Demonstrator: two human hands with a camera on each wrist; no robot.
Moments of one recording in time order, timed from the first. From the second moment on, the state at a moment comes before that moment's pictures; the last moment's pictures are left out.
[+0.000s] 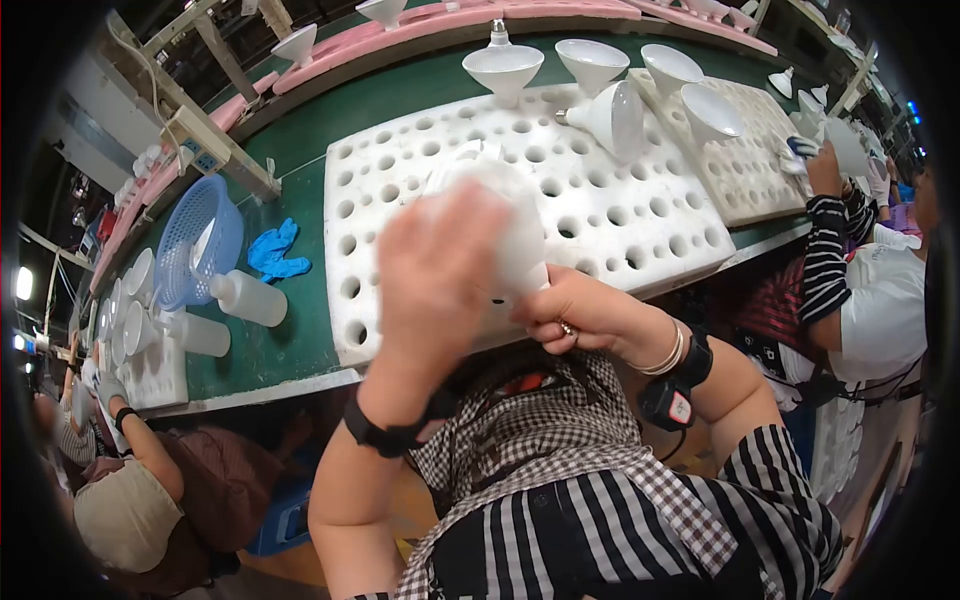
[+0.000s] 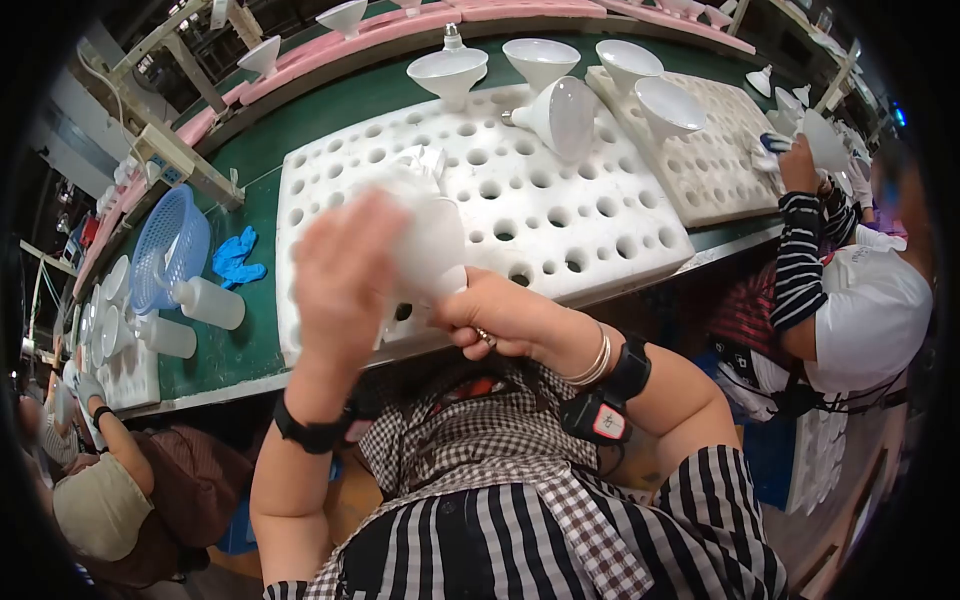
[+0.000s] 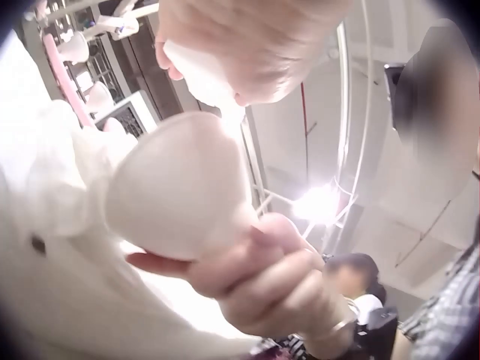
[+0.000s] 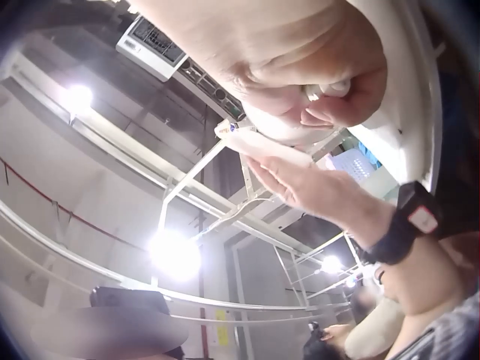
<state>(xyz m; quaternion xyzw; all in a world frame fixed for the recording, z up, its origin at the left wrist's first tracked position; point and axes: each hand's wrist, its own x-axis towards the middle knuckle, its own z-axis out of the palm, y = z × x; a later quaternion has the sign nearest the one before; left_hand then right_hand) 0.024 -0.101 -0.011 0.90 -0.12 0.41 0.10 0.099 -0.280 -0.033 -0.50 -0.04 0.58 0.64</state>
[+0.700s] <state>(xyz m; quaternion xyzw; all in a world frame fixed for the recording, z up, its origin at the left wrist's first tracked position) 0.010 -0.084 -0.032 0.91 -0.11 0.41 0.04 0.116 -0.291 -0.029 -0.32 0.04 0.68 0.66</state>
